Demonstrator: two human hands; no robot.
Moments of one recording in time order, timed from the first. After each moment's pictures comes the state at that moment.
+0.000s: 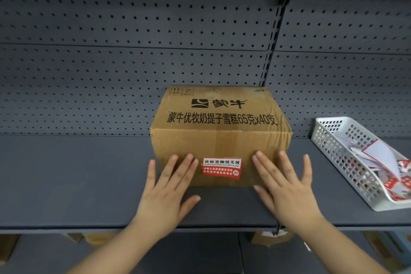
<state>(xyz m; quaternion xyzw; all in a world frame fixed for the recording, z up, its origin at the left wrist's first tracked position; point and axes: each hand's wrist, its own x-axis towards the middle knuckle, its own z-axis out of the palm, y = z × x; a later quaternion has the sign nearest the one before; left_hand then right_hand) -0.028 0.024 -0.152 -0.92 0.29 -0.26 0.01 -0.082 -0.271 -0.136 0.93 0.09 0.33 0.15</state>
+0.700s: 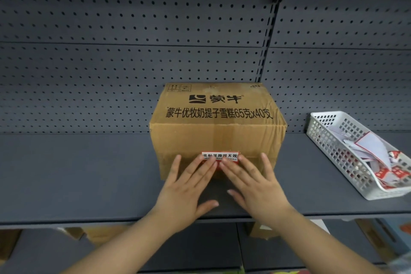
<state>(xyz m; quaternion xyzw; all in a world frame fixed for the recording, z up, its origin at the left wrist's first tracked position) -0.036 -0.004 -0.144 -0.91 0.37 -0.17 0.07 -0.073 -0.230 -0.150 0.93 0.17 0.26 0.19</state>
